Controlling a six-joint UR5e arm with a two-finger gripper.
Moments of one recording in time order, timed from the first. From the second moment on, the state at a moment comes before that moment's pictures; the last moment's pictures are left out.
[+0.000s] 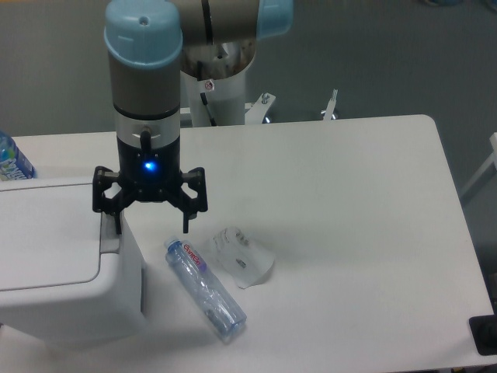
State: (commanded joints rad) arm 2.19 -1.81 -1.40 -1.15 1.41 0.08
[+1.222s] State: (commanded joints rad) arm 2.24 -1.81 -1.26 -1.10 1.62 0.16
